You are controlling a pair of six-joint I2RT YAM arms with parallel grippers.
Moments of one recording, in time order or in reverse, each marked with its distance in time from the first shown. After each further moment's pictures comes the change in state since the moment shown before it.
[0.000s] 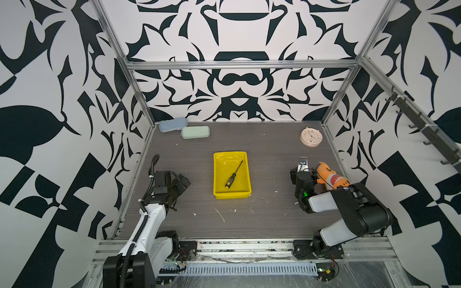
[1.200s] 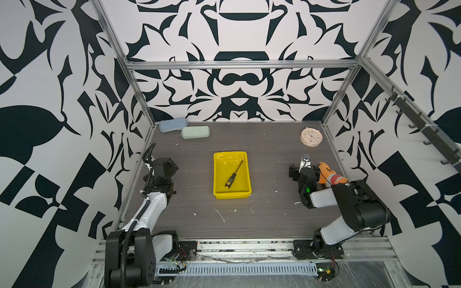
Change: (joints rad) left arm 0.000 0.194 0.055 0.464 -0.555 0.303; right arm -0.067 0.042 0.055 -0.030 -0.139 0.055
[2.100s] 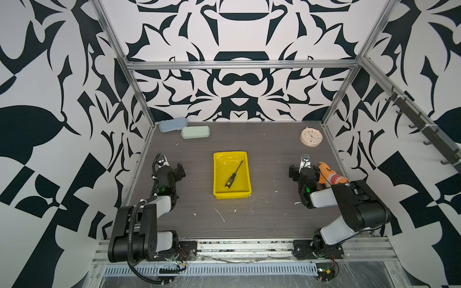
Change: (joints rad) left arm 0.000 0.212 -0.159 0.502 0.228 0.284; right arm 0.000 0.000 0.000 -0.006 -0.001 0.000
